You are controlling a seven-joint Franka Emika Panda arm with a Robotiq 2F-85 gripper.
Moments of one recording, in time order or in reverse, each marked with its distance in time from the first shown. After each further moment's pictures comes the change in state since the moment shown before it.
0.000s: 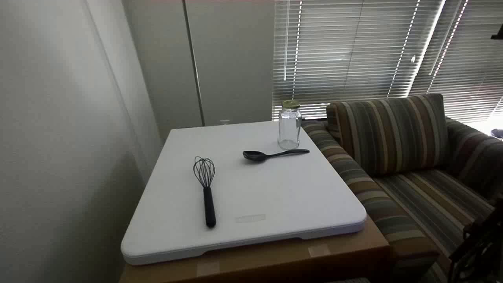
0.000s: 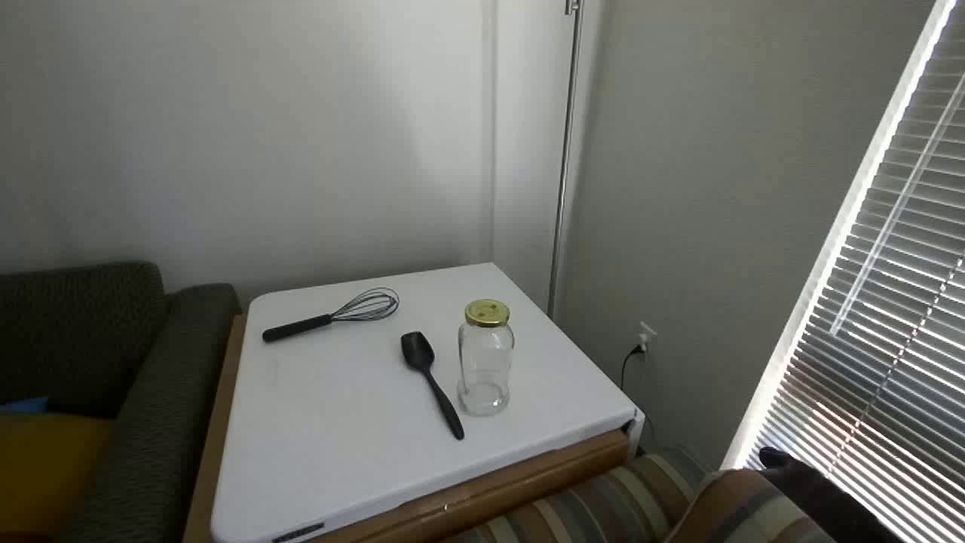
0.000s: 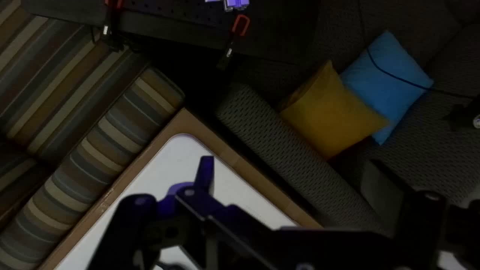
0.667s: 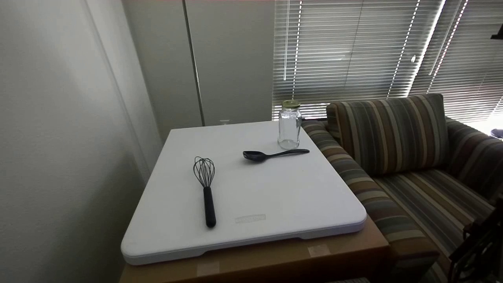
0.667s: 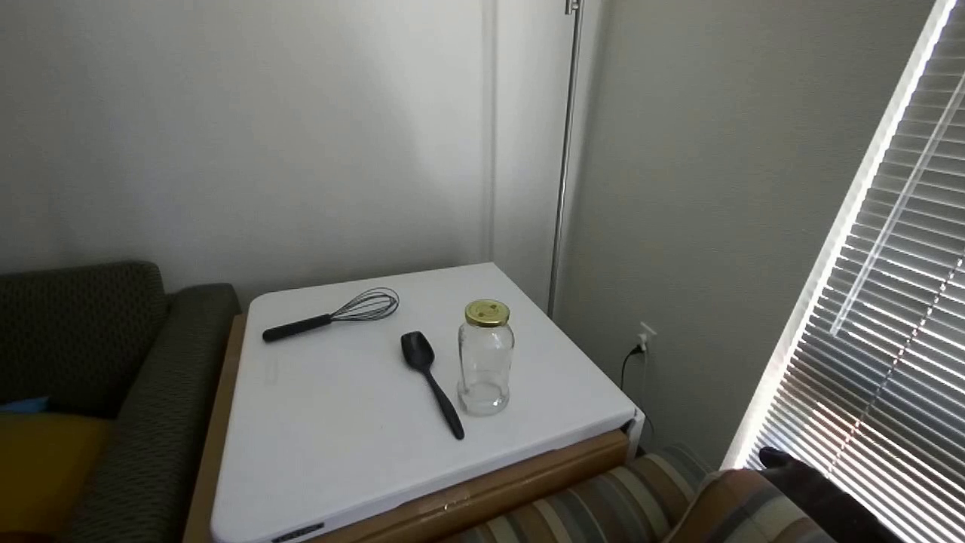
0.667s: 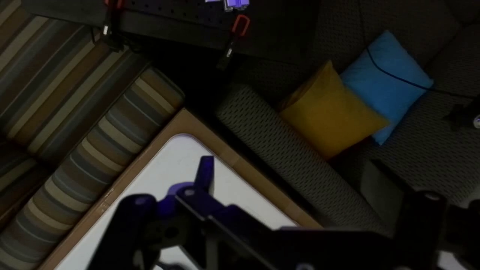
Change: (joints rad) arm -0.001 0.000 0.001 0.000 0.000 0.000 0.000
